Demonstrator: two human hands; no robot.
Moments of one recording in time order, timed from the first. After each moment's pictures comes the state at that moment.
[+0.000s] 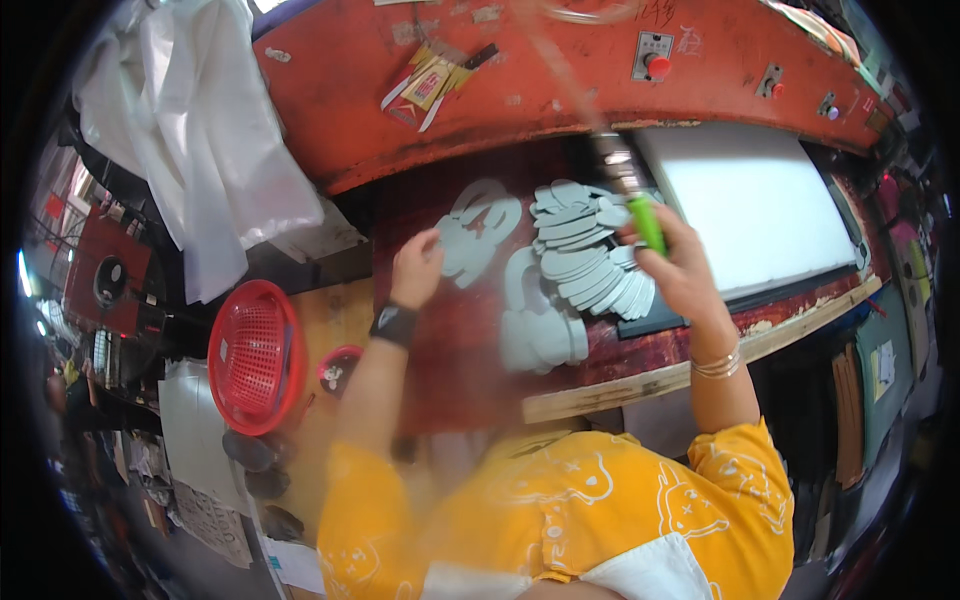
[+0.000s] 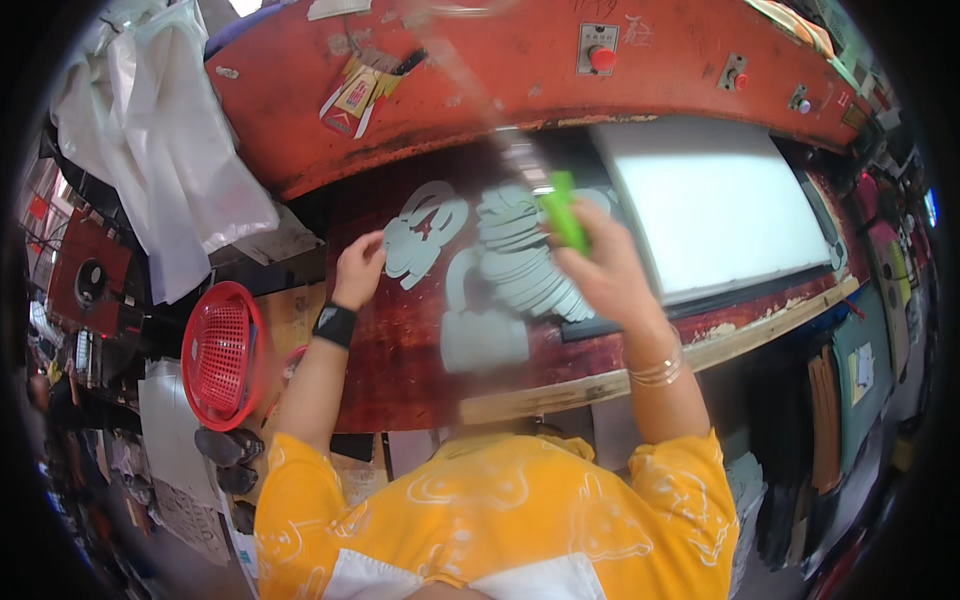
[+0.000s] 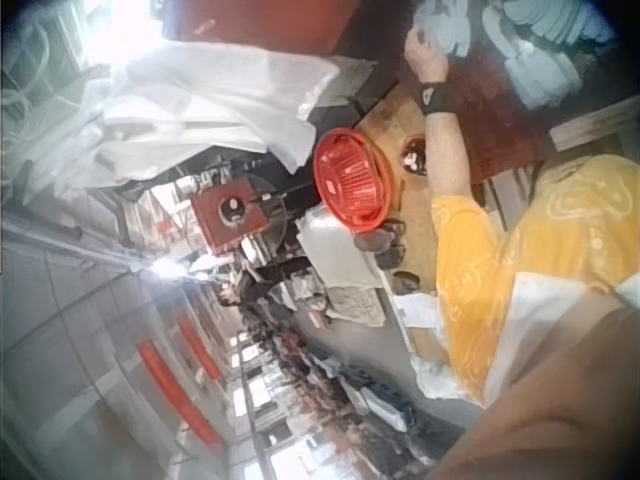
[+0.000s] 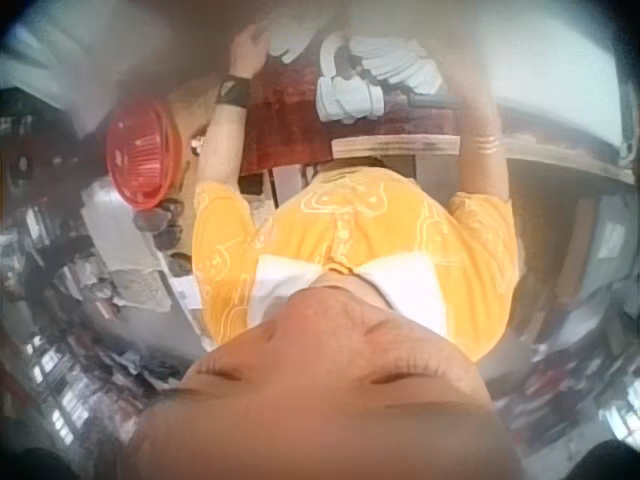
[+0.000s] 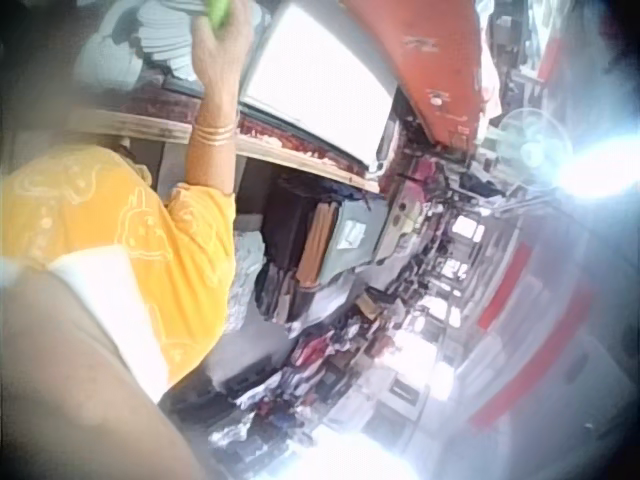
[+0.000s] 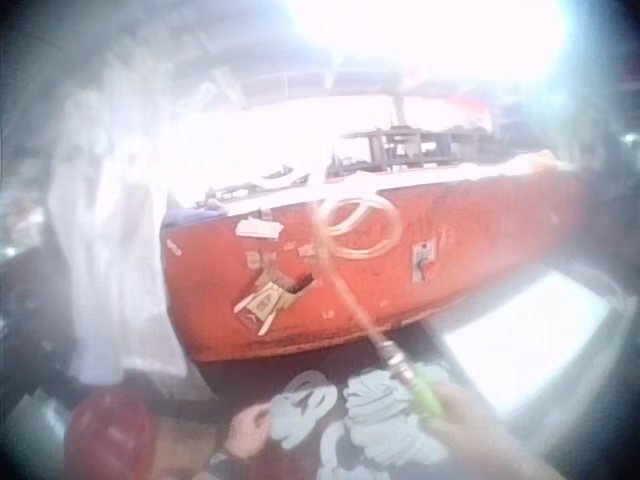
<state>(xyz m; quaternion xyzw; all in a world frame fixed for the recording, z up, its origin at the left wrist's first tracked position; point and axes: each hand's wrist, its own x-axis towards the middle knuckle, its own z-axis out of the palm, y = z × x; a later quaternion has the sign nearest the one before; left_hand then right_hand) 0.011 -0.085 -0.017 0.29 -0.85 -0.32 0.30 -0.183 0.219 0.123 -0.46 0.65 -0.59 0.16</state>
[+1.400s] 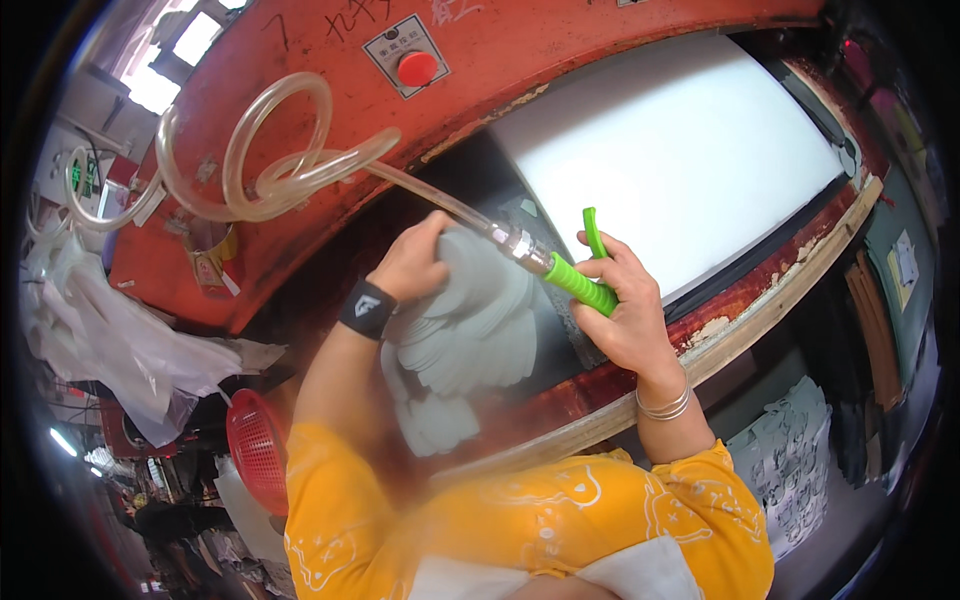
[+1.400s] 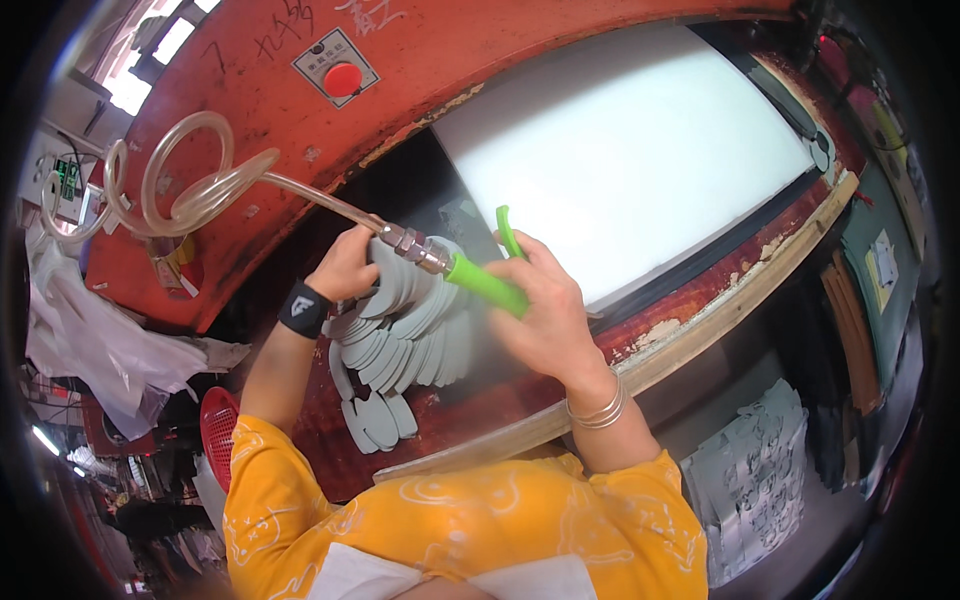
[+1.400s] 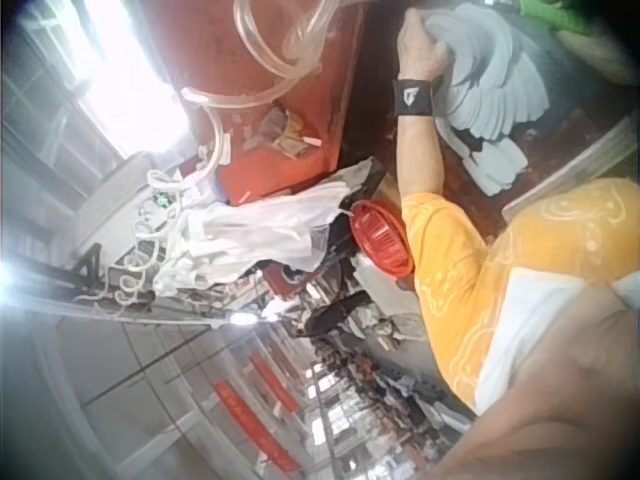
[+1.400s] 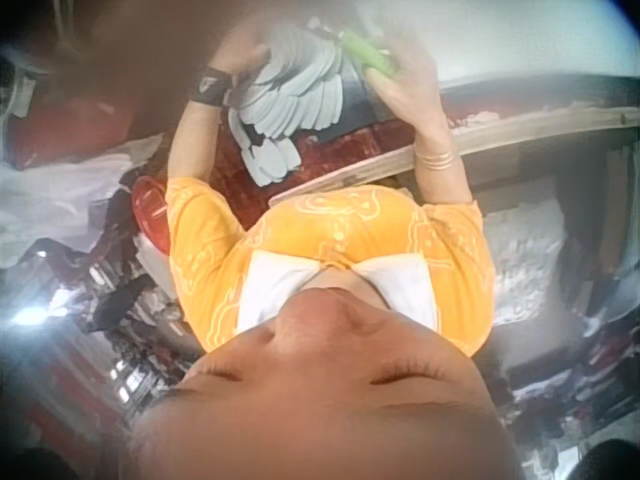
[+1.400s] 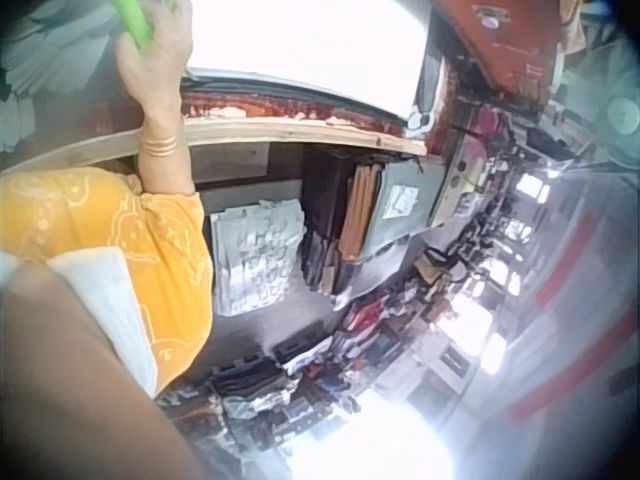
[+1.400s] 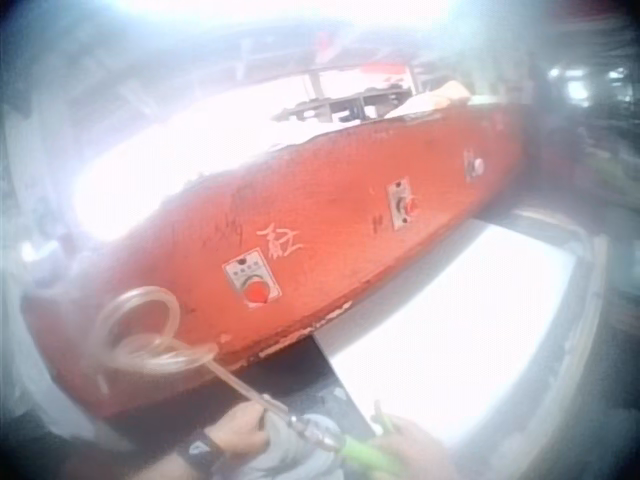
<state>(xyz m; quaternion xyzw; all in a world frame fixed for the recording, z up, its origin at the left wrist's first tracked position) -0.247 0.010 0.054 -0.02 -0.96 -0.28 0.01 -0.297 0.309 0.051 -0.35 0.73 -0.59 -0.01</state>
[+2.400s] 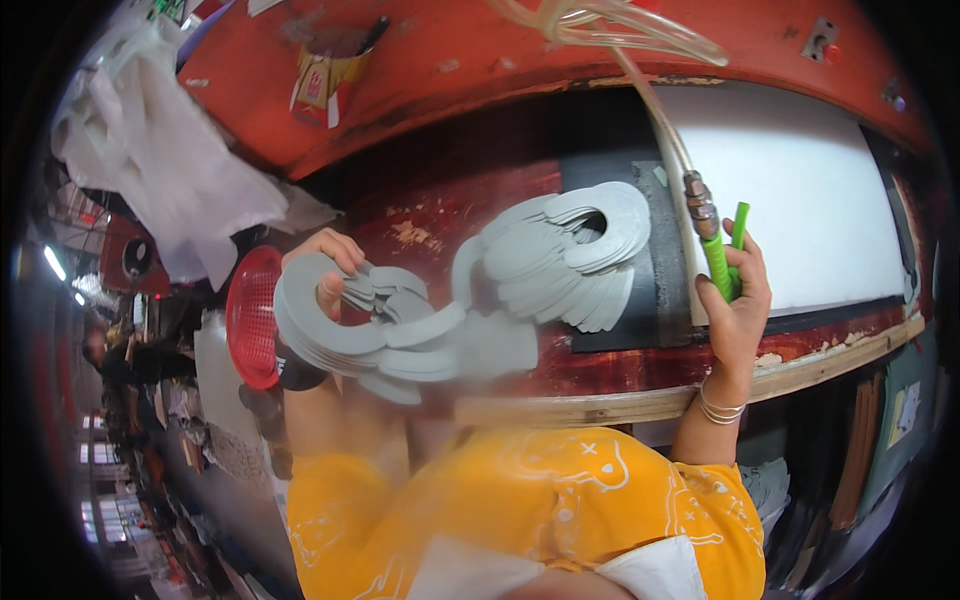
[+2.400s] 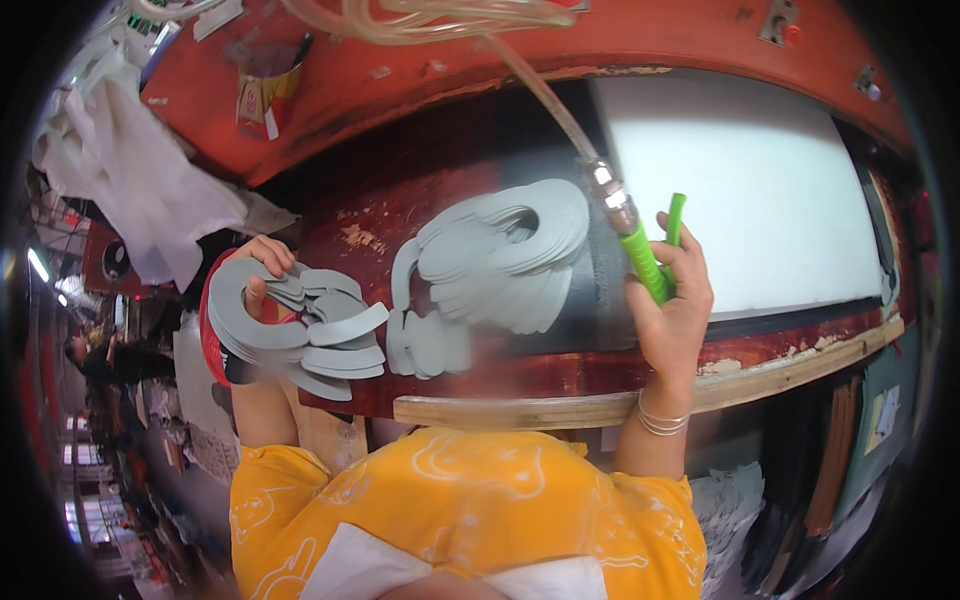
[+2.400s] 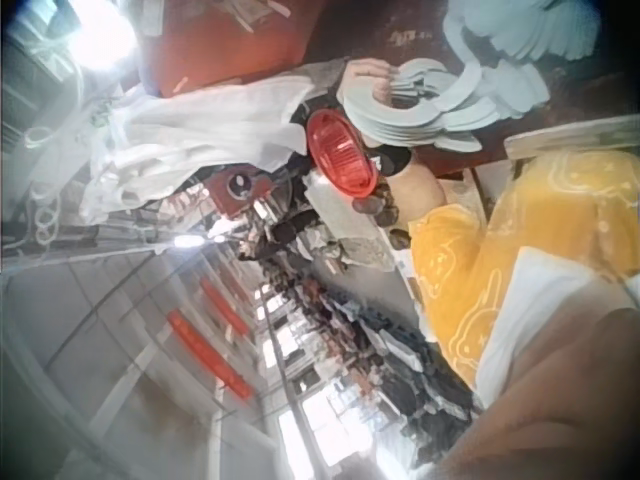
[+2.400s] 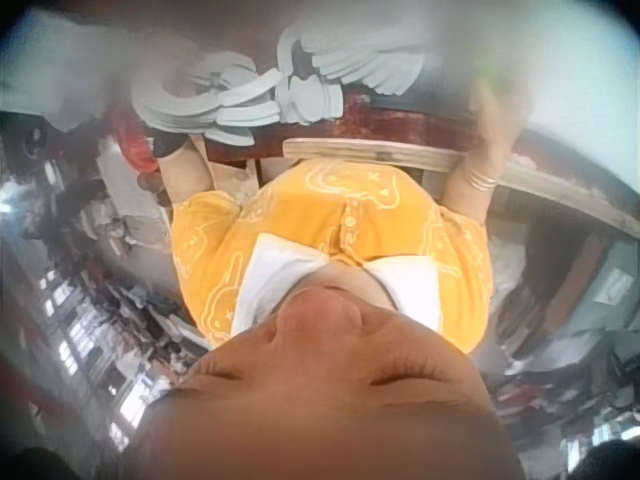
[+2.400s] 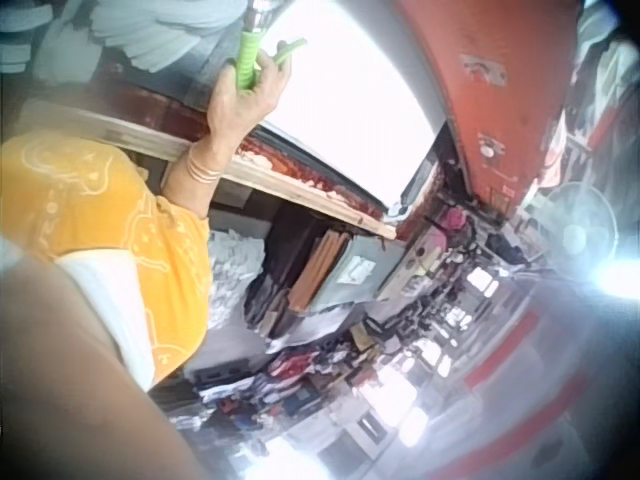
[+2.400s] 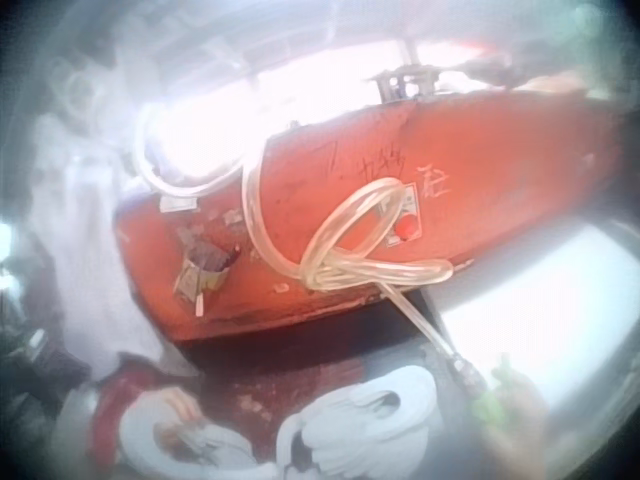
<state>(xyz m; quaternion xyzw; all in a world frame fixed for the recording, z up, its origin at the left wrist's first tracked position) -0.003 0.018 0.136 0.15 -0.80 -0.49 0.32 -0.288 0.303 0.048 -0.34 0.74 -0.58 -0.03</state>
